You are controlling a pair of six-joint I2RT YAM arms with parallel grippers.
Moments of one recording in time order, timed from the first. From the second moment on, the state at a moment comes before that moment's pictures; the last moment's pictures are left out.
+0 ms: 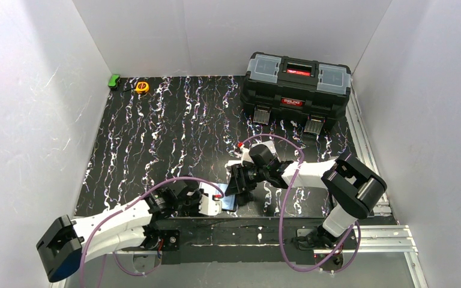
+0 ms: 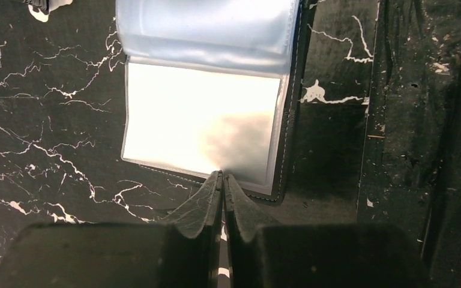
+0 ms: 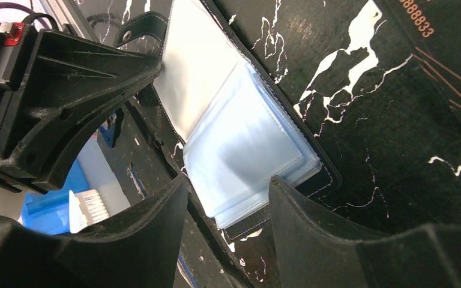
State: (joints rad) left arm -0.93 0.84 0.32 -0.39 0.04 0.84; right arm 0.85 1.61 0.66 0.22 -0.54 0.65
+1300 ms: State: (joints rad) left arm -0.93 0.93 0.33 -0.30 0.09 0.84; right arm 0.86 1.64 0.69 0.25 -0.59 0.66
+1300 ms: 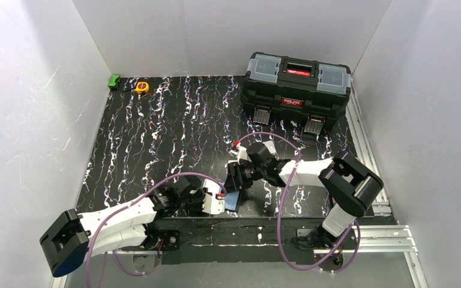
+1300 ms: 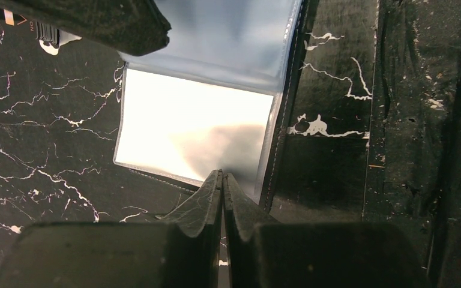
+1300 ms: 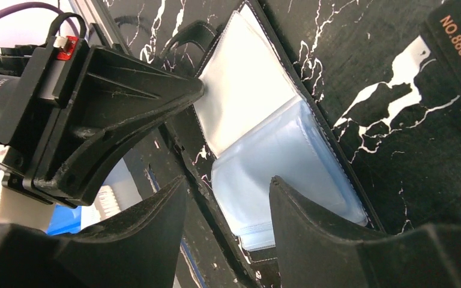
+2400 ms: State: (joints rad) left arm -0.93 0.89 0.31 -0.29 0.11 0.84; right arm 0.86 1.56 0.64 0.15 -0.51 0.63
